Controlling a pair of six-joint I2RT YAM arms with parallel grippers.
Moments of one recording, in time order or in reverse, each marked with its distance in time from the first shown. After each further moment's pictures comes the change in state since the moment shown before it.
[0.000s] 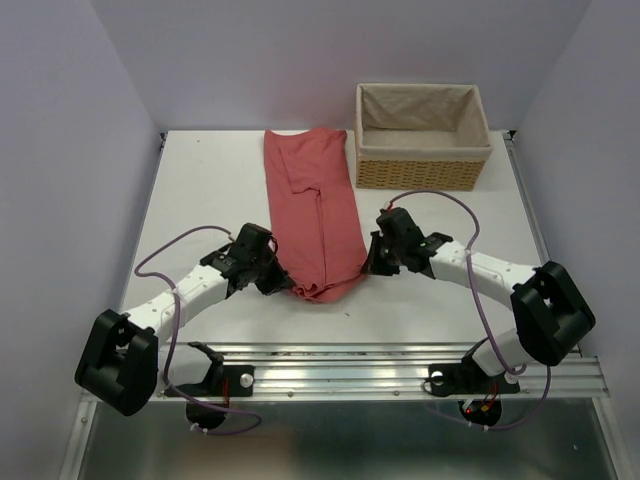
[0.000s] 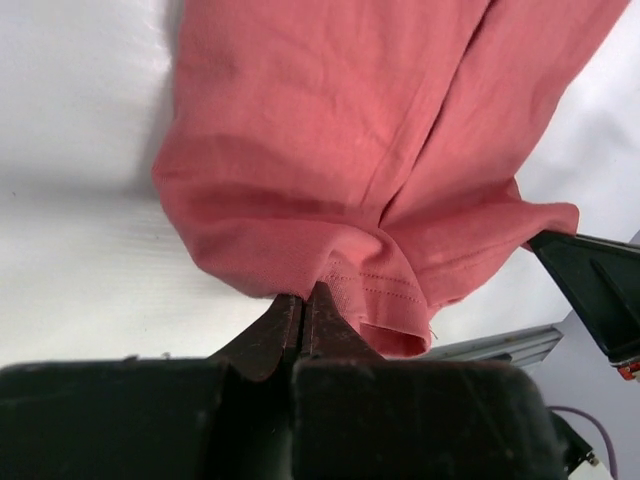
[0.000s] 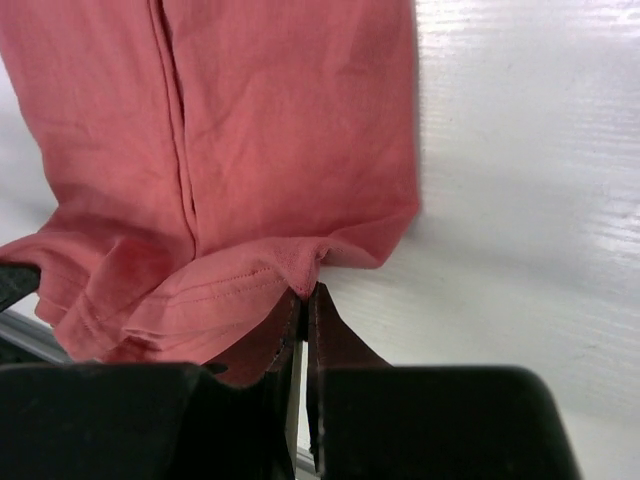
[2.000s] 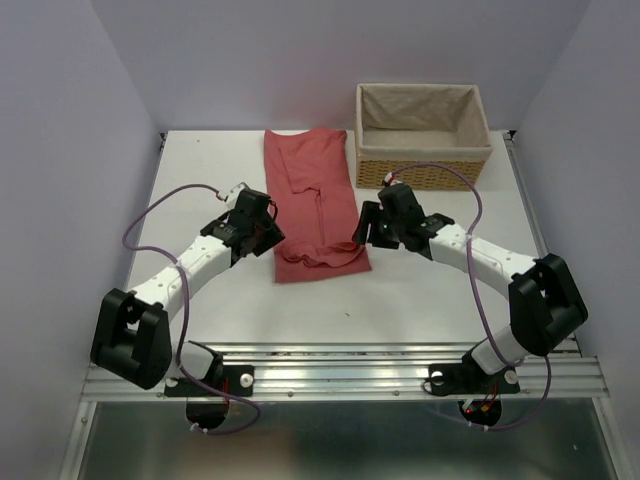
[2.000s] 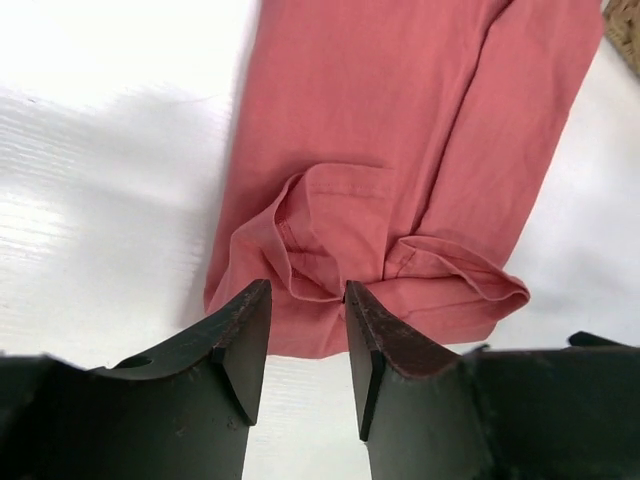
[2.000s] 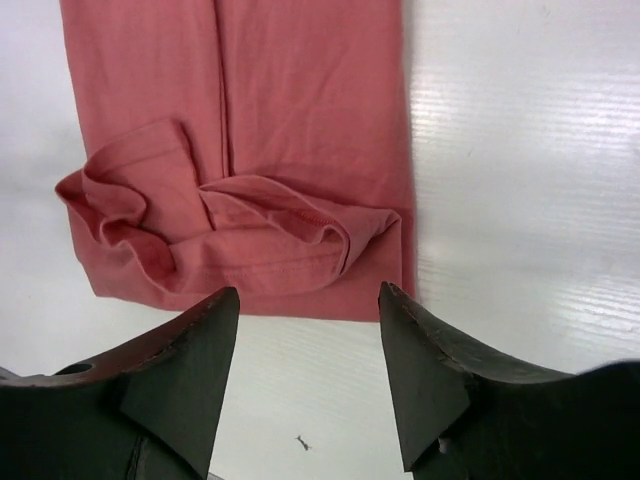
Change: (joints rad) left arm 0.076 0.168 0.259 0.002 -0.282 0.160; right arm -0.058 0.069 0.174 0.033 0.090 -0.098
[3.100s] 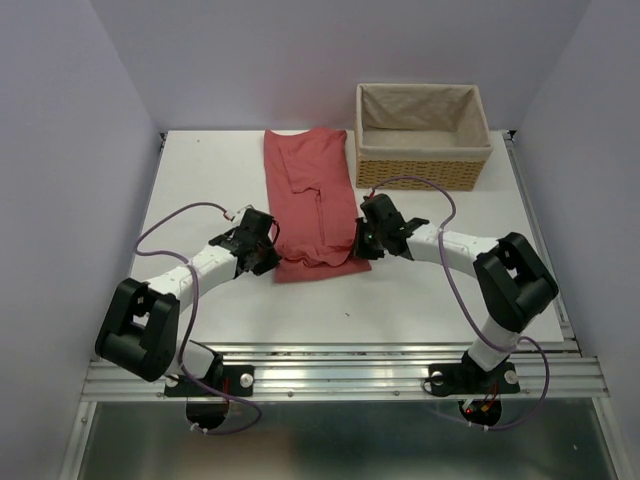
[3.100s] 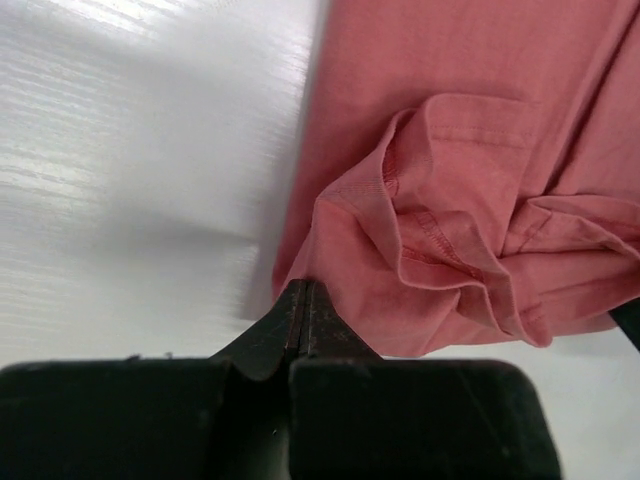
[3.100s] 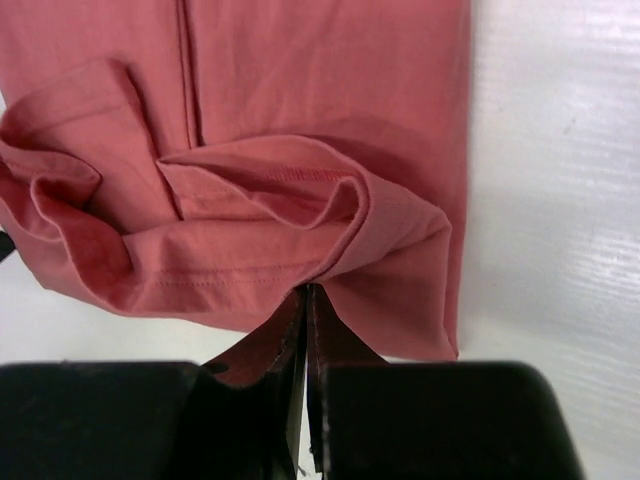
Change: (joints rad) left arm -0.010 0.026 -0.158 0.079 0.034 0.046; right arm 0.047 0.175 -0.011 0.066 -0.088 0.027
